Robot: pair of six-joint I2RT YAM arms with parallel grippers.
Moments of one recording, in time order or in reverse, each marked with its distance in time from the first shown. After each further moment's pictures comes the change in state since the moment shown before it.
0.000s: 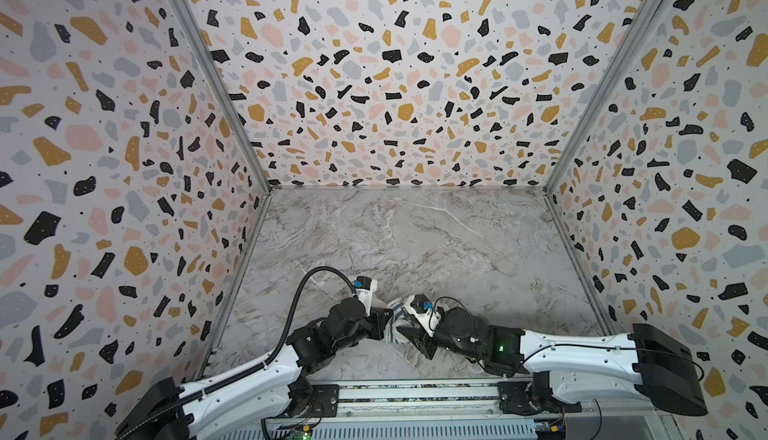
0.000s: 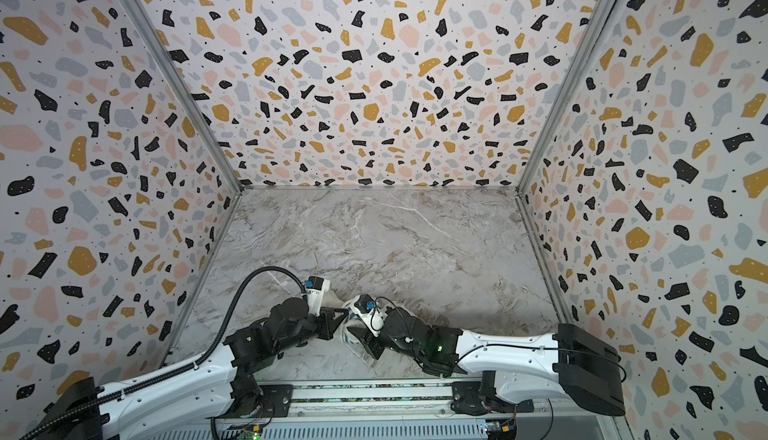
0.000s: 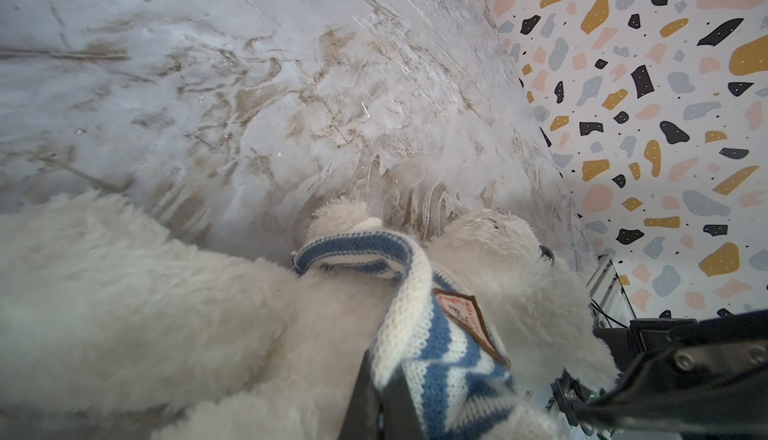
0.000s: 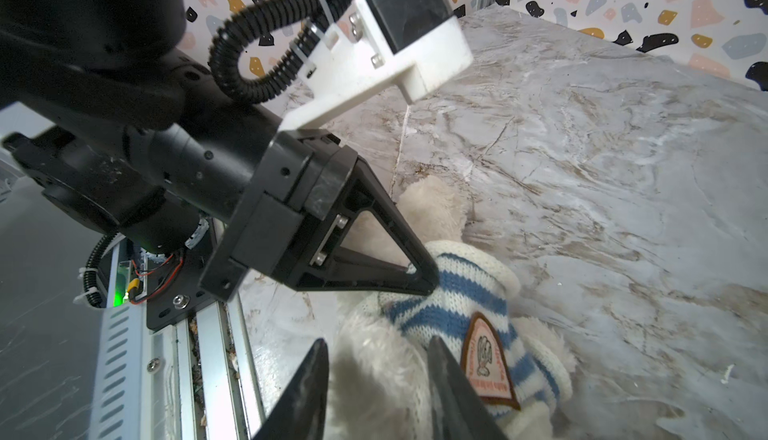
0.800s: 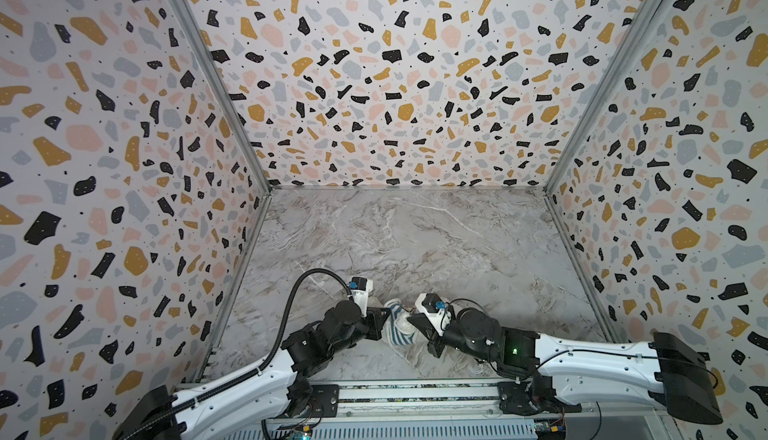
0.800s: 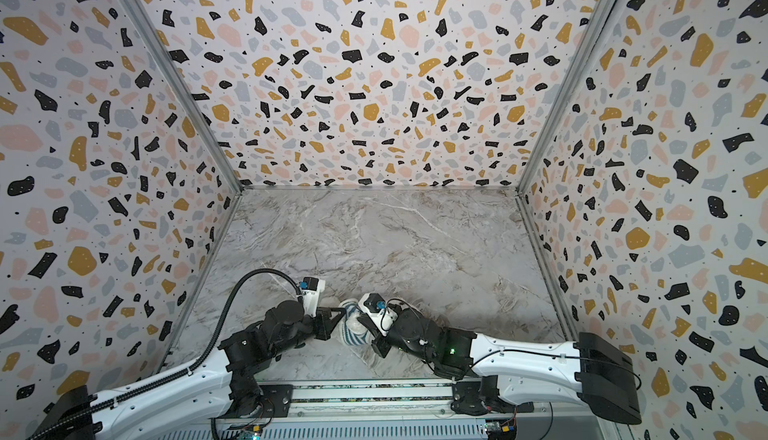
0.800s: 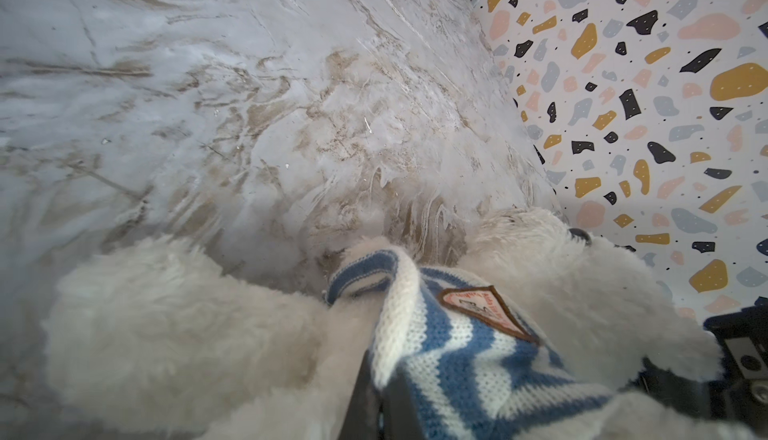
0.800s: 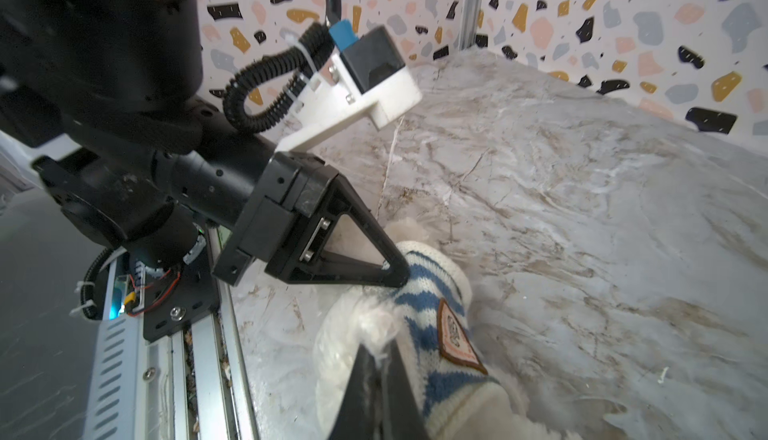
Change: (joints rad) left arm 0.000 -0.069 -0.026 -0.003 -0.035 -0.021; right arm 0.002 -0.192 -0.060 -0.018 0.055 -0.037
